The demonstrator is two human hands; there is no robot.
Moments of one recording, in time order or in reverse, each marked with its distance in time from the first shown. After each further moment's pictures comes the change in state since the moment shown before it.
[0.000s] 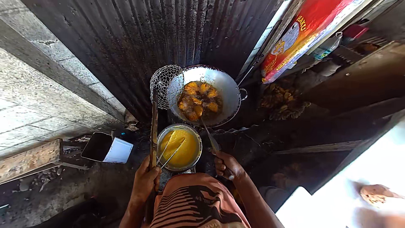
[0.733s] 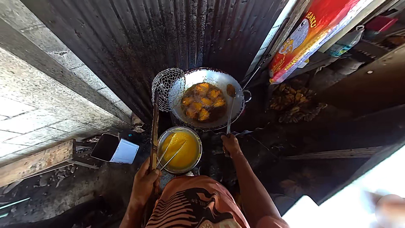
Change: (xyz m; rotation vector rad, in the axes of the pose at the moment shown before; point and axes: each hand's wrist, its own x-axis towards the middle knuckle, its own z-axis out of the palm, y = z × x) left_hand -0.014 0.008 0.024 0.074 0.058 0.025; right_hand 0.083 -0.078 -0.030 -0.700 0.557 -0.262
